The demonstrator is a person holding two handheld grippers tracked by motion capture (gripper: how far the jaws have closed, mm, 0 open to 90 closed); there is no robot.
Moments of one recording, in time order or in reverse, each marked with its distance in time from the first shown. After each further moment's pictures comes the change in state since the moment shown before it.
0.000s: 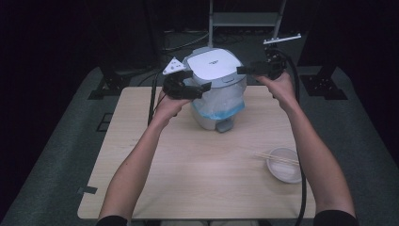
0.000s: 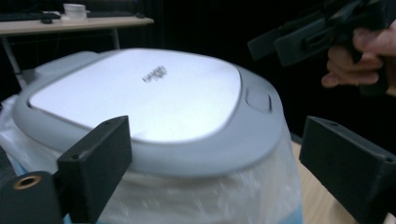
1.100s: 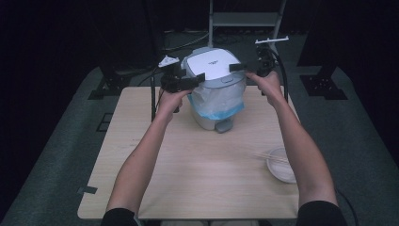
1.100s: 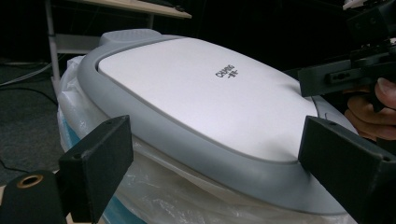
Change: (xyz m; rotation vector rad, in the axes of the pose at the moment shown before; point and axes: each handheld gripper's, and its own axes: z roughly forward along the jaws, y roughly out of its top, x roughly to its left) left arm 0.032 -0.011 0.013 -0.005 0.108 -0.223; right arm -0.026 0.000 0.044 0.025 0.085 0.139
